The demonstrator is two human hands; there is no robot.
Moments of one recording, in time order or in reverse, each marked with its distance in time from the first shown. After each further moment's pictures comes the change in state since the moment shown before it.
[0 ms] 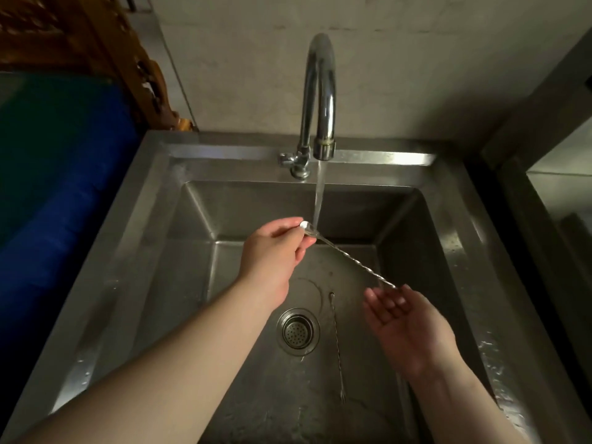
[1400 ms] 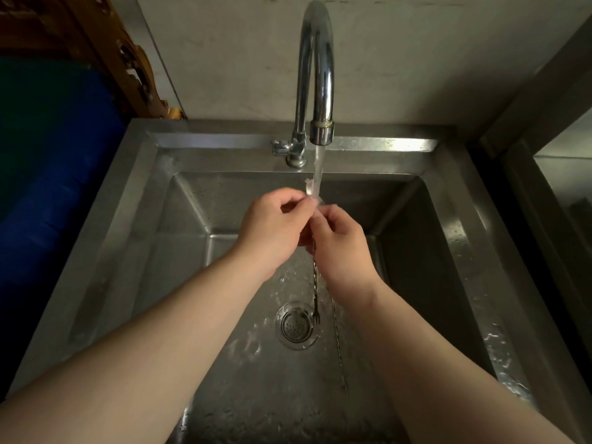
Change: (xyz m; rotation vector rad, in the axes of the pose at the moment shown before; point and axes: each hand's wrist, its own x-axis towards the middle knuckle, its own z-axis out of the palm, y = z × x) left_hand 0.020 0.016 0.007 0.563 -0.171 0.388; right_hand 0.020 0.033 0.104 -0.844 -0.336 -0.582
